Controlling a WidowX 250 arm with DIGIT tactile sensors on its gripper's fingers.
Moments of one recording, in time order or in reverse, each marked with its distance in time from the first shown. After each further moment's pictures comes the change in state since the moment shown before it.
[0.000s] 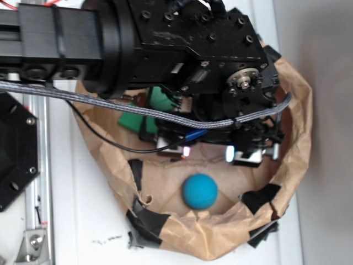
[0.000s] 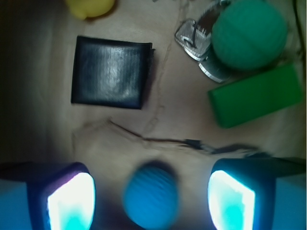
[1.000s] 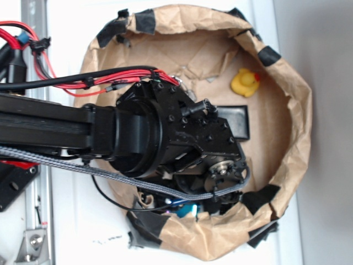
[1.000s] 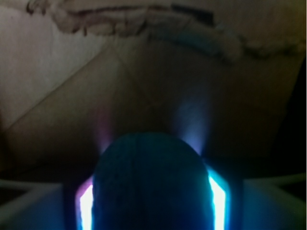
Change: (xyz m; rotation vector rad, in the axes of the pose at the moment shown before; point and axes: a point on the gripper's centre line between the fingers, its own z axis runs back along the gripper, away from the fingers) arm -0.055 0.036 -0.070 0.174 0.093 -0.141
